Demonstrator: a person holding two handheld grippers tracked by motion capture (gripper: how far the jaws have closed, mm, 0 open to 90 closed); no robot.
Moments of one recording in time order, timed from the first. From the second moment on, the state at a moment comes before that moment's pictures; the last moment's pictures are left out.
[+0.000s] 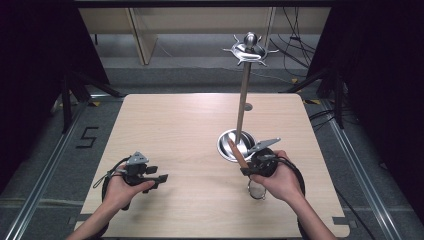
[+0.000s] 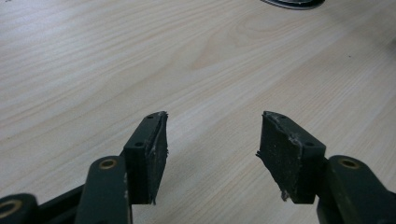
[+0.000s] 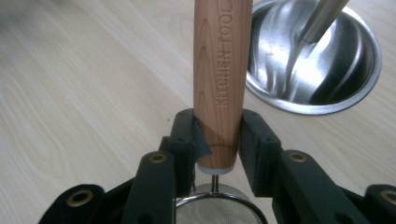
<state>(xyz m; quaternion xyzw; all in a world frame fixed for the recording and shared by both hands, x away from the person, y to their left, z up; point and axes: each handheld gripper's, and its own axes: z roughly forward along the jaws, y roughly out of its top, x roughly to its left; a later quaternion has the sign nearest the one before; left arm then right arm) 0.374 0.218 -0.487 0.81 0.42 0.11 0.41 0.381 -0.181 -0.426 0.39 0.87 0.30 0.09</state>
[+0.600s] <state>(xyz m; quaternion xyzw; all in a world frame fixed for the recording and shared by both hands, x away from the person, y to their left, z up) 0.373 0.219 -0.487 0.81 0.42 0.11 0.40 0.382 -0.200 -0.410 0.41 0.83 0.36 0.13</state>
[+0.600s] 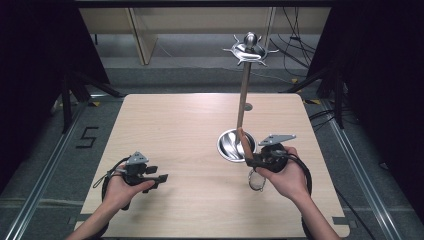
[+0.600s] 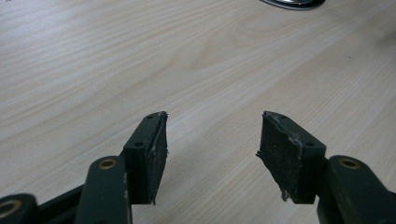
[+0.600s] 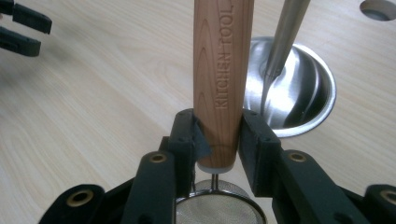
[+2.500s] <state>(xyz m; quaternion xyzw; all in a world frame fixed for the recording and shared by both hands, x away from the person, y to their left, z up) 0.374 0.218 -0.488 0.81 0.42 0.10 0.40 0.381 -0.218 -0.370 0.43 0.77 0.44 0.18</state>
